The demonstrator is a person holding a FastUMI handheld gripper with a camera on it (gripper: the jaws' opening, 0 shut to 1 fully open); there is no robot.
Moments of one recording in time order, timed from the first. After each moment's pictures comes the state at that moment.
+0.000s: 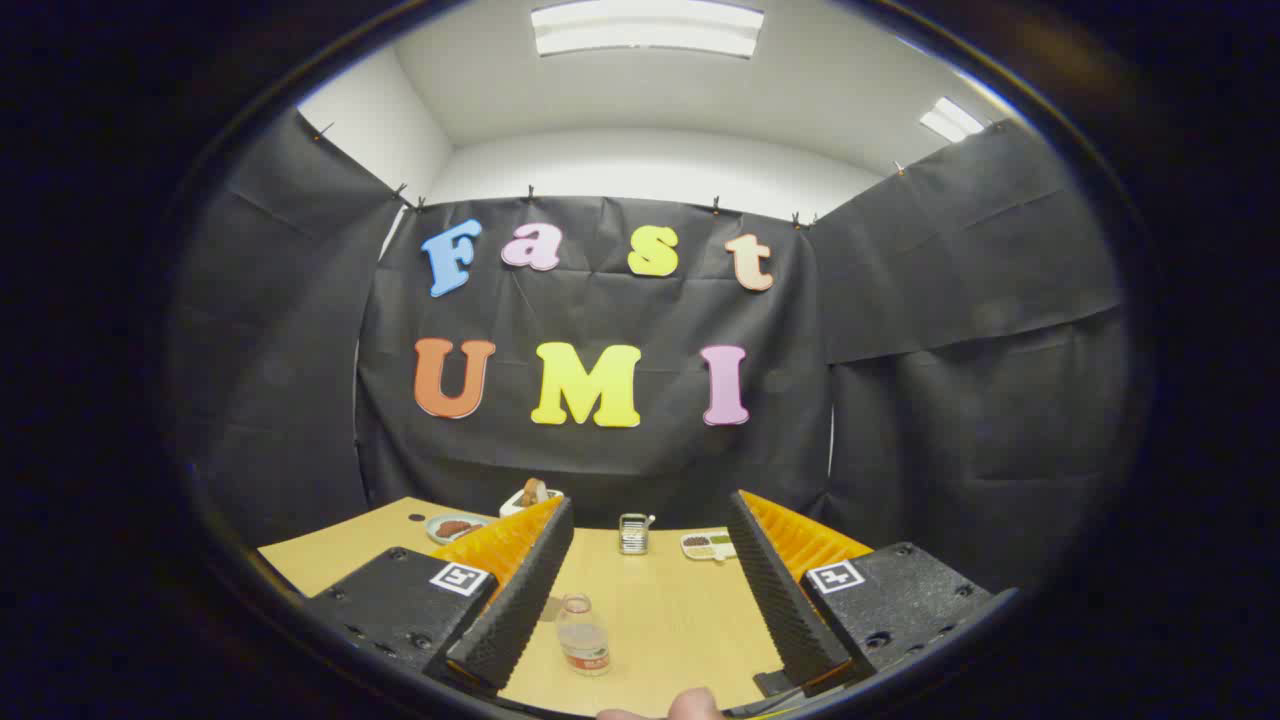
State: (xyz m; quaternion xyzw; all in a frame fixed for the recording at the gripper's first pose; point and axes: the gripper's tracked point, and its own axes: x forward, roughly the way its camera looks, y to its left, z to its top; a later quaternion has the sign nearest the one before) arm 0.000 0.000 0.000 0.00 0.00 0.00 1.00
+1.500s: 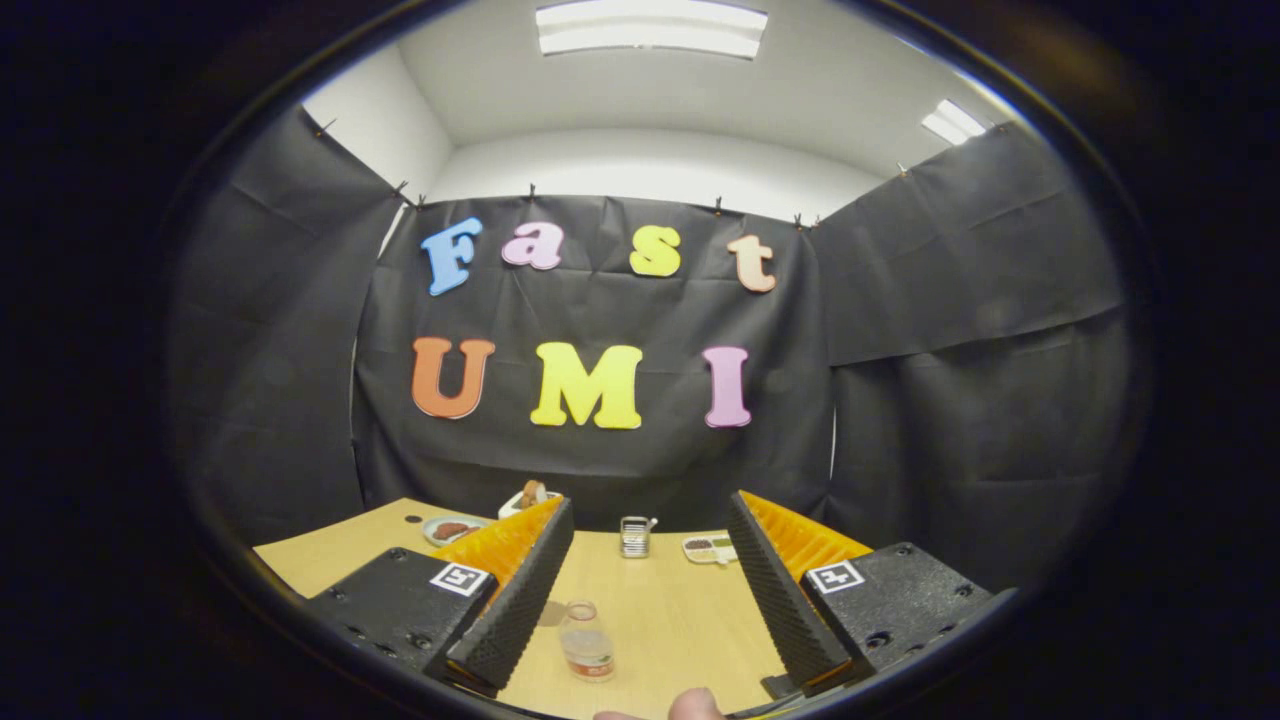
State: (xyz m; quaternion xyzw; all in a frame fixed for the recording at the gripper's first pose) arm 0.013 0.013 -0.007 0.00 0.00 0.00 1.00
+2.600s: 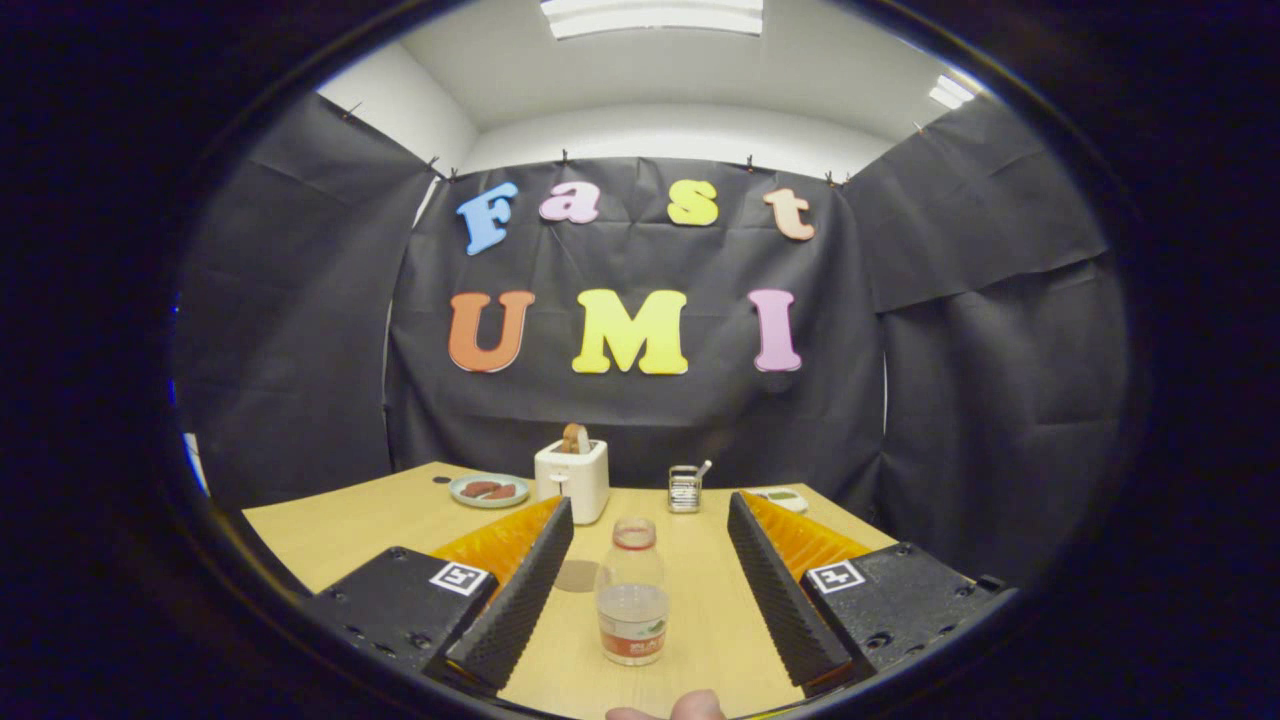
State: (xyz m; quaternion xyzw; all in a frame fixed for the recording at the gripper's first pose) arm 0.047 0.054 -0.177 0.01 0.04 0.06 1.00
